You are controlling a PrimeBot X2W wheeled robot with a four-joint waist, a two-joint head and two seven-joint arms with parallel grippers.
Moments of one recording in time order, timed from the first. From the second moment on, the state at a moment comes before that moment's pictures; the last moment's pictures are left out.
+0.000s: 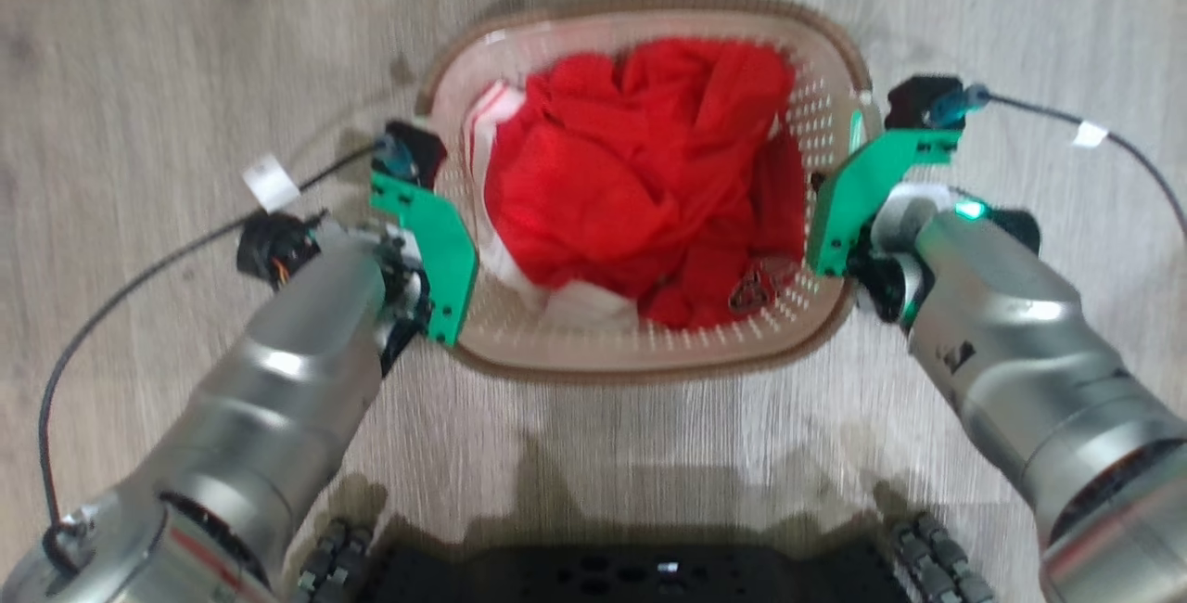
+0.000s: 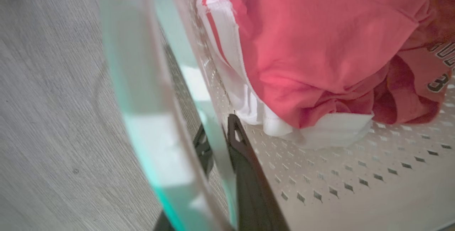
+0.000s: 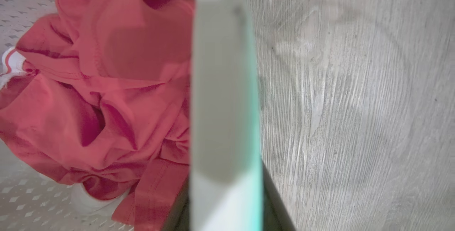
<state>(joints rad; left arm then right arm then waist) -0.94 0.05 -0.97 1.18 -0.71 -0.12 0.14 -1.00 -0.08 0.82 1.20 0.99 0.12 0.06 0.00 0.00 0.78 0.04</state>
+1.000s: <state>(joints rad) -0.61 0.13 -1.21 1.04 -0.97 -0.11 0.25 -0.66 -0.09 0.93 1.13 1.11 0.11 0.21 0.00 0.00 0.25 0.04</state>
